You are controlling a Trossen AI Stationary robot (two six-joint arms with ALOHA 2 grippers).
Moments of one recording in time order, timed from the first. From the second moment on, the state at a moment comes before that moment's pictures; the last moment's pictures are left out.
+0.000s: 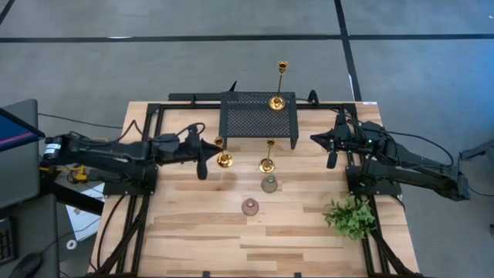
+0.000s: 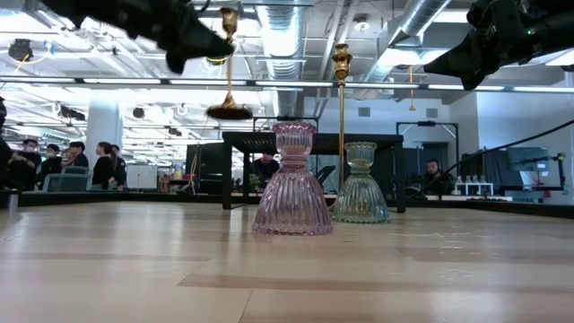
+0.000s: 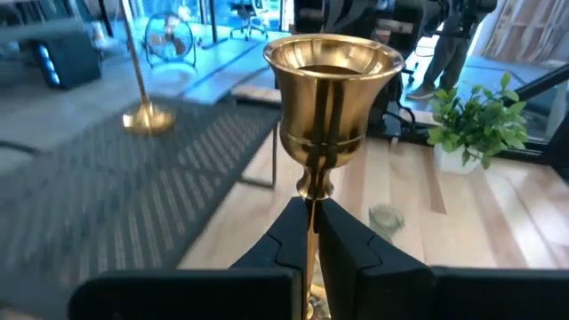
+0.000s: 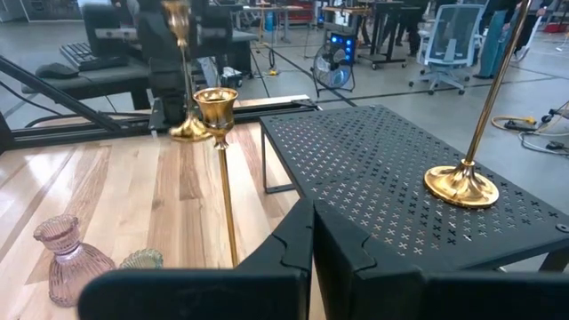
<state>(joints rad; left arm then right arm) 0.00 0.78 0.57 0.19 -0.24 -0.04 -0.39 0.39 0.38 -0.16 -0.10 -0.03</state>
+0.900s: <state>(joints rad) 0.45 1.42 1.17 0.20 0.15 0.09 -0.39 0.39 0.38 -0.16 -0.10 -0.04</state>
